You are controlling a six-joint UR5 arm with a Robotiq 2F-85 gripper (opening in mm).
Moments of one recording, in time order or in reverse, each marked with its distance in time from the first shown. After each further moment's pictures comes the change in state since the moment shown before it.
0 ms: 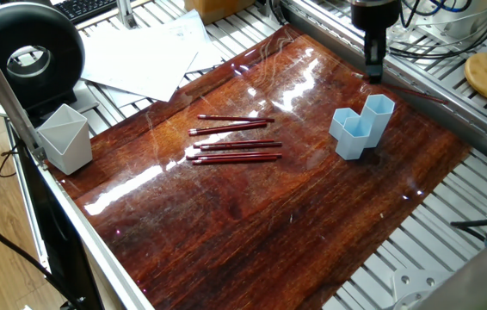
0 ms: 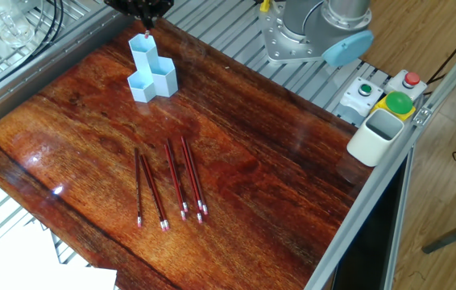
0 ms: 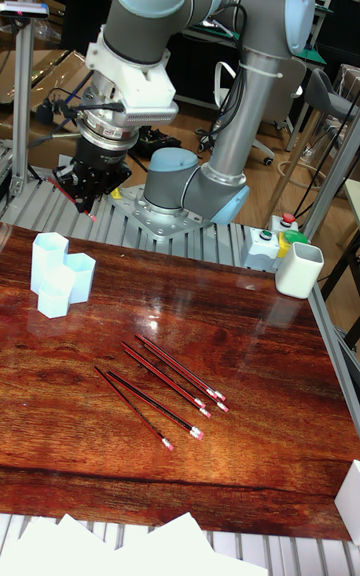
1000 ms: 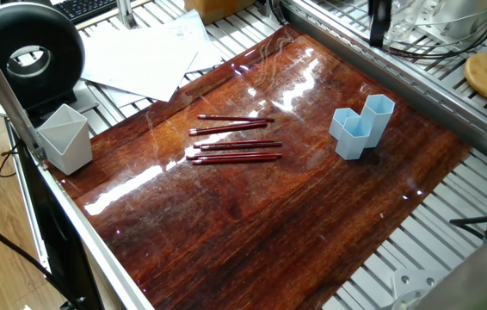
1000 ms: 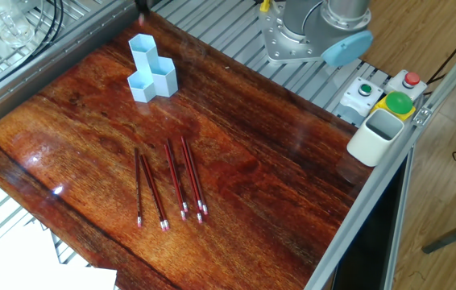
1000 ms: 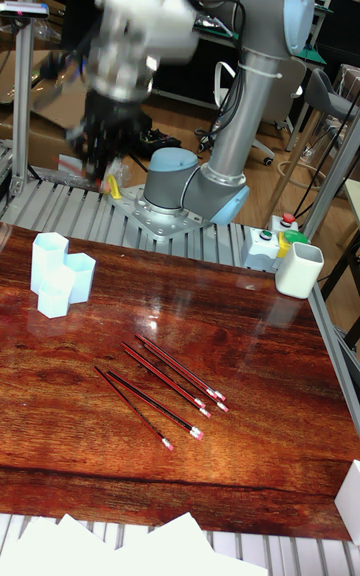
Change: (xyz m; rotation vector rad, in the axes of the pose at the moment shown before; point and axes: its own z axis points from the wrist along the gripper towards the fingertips) arm 0.001 0.005 -0.103 0.027 -0.133 -0.102
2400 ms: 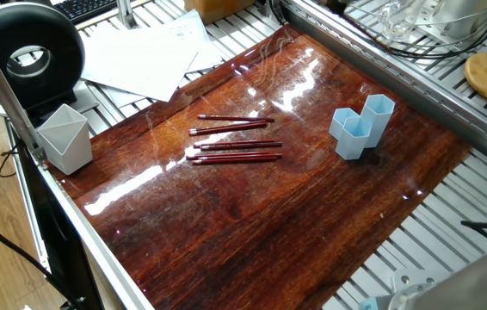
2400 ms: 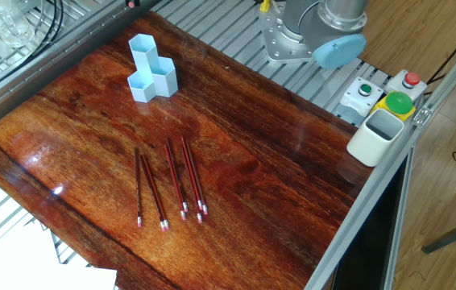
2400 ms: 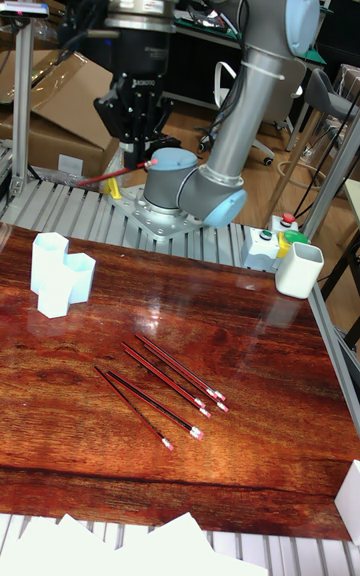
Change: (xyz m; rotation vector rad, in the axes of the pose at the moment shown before) arm -0.071 0.006 -0.048 0.028 -0.456 -0.108
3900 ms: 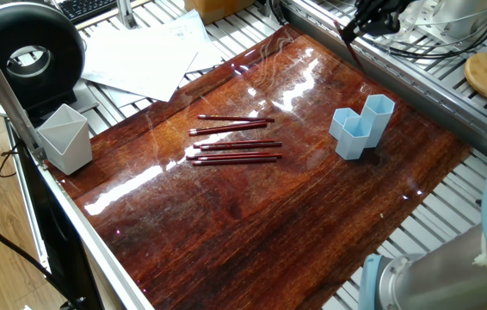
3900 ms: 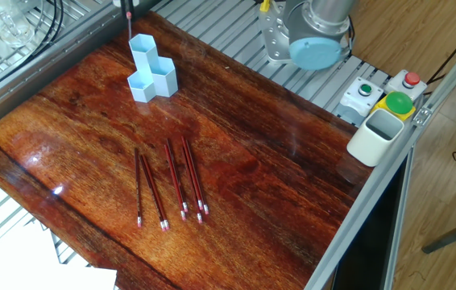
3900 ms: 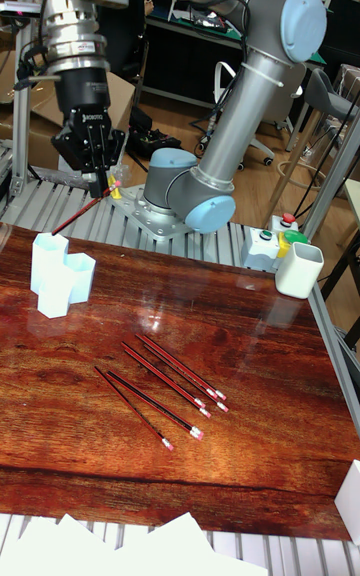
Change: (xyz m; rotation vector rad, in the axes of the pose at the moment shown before) arm 0.065 -0.016 0.053 0.028 -0.242 -0.117
